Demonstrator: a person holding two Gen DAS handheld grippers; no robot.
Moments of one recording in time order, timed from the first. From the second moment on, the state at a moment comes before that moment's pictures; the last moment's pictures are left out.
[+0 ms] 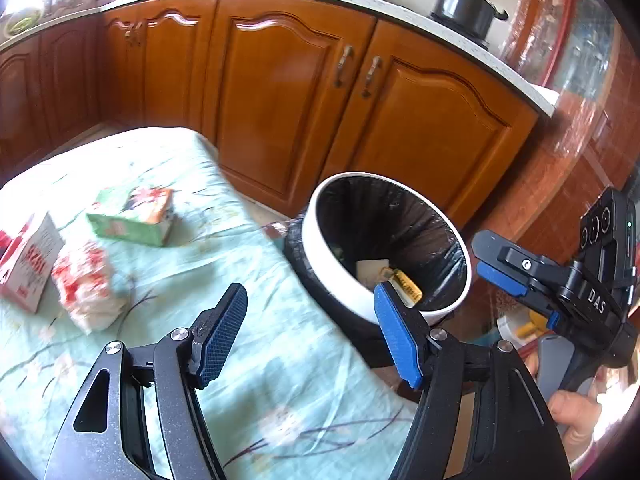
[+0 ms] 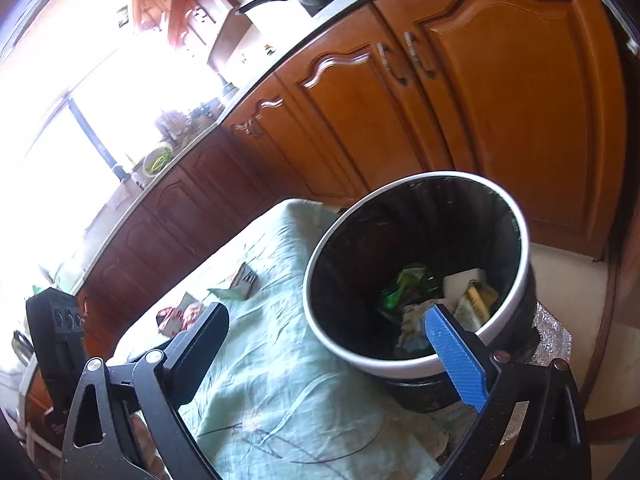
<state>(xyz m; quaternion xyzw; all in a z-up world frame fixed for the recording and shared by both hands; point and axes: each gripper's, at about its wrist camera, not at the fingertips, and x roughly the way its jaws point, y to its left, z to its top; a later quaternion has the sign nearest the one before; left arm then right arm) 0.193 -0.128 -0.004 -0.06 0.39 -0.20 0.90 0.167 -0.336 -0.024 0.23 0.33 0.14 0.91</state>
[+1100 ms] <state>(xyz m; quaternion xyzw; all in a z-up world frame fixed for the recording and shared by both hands) 0.151 0.082 -0.016 -0.14 0.37 -0.02 0.92 0.187 -0.143 -0.040 0.09 0.39 0.26 0.88</state>
